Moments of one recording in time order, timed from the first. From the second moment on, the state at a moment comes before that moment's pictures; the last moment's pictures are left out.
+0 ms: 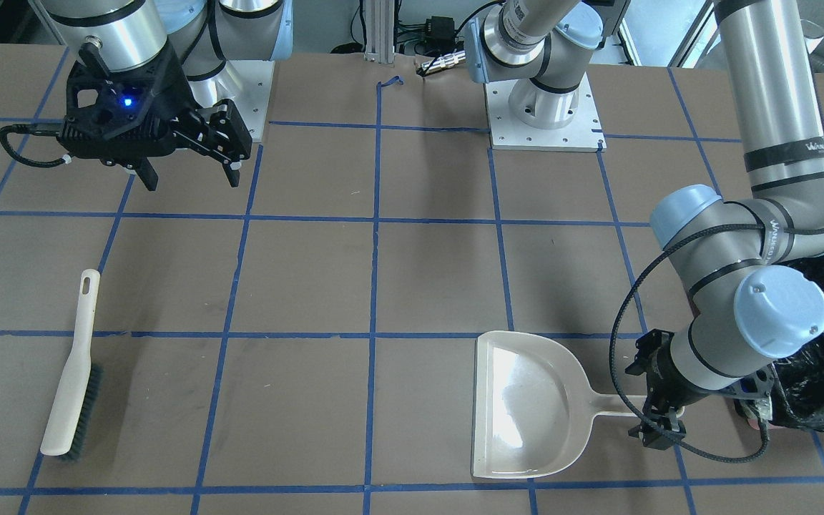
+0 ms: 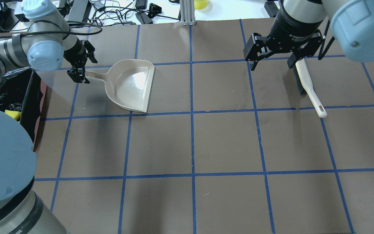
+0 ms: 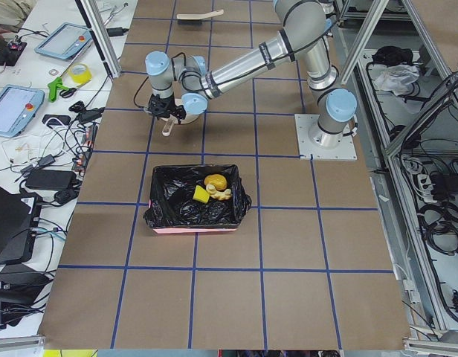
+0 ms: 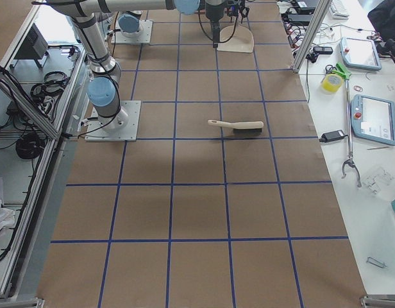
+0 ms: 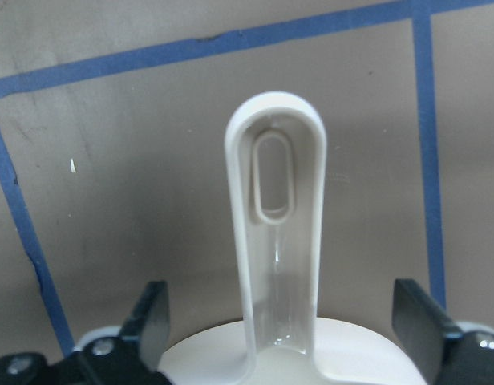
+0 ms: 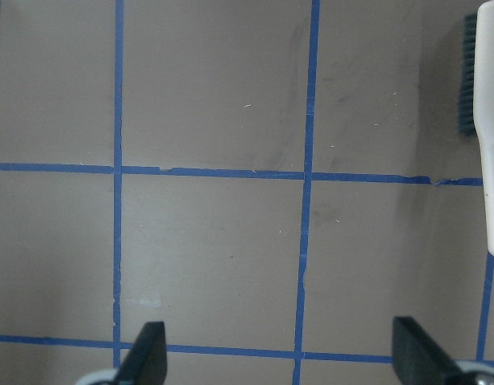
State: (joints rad) left arm -1.36 -2.09 -1.49 -1.07 1.55 -1.13; right arm 1.63 -1.57 1.54 -1.62 -1.53 0.01
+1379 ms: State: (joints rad) left arm -1.38 -1.76 -1.51 -1.38 1.54 -0.18; right arm 1.63 -1.57 1.54 -1.62 -1.53 0.01
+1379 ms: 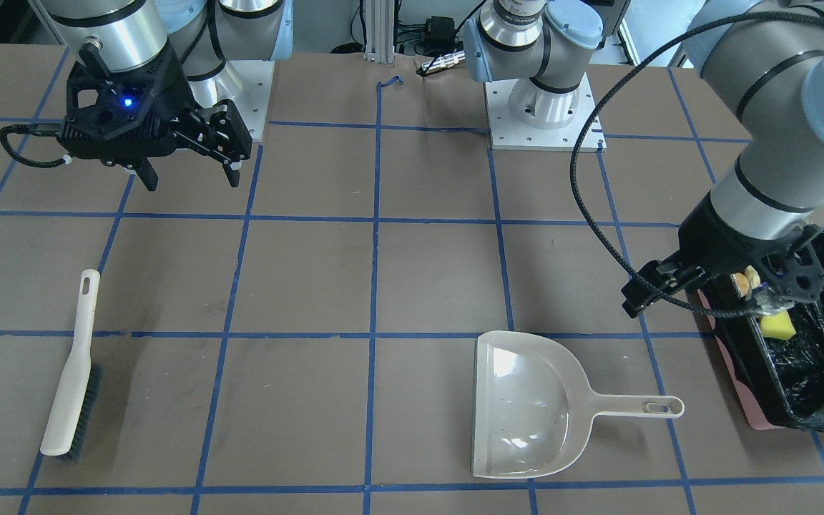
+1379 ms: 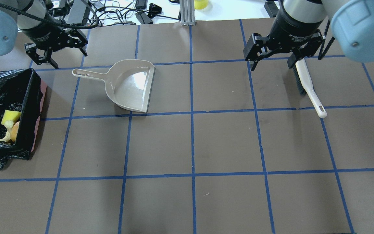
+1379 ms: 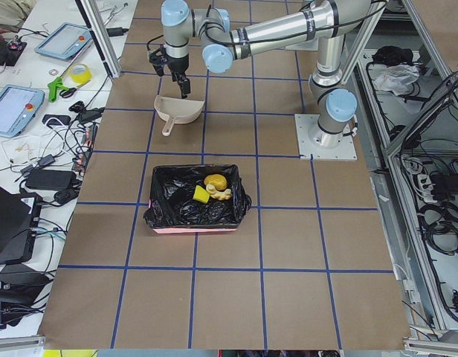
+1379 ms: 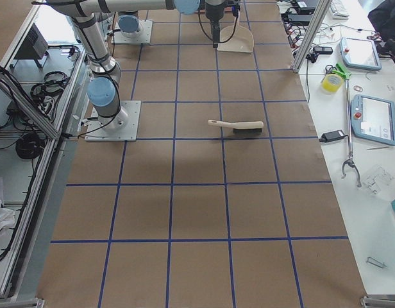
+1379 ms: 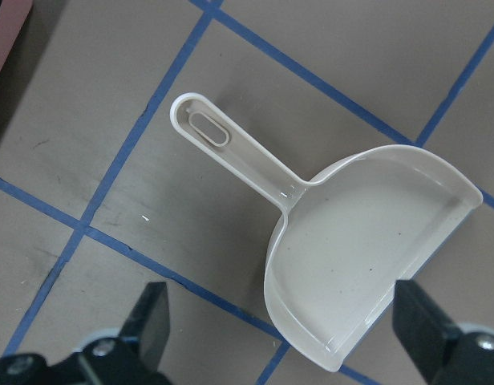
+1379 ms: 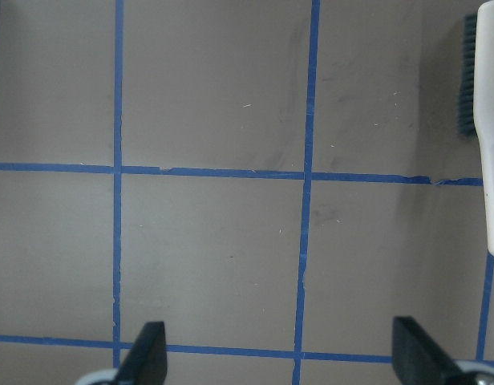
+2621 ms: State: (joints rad) left arm -1.57 -1.57 -1.55 -1.50 1.58 0.03; right arm 1.63 -1.57 1.54 -1.62 -1.53 0.01
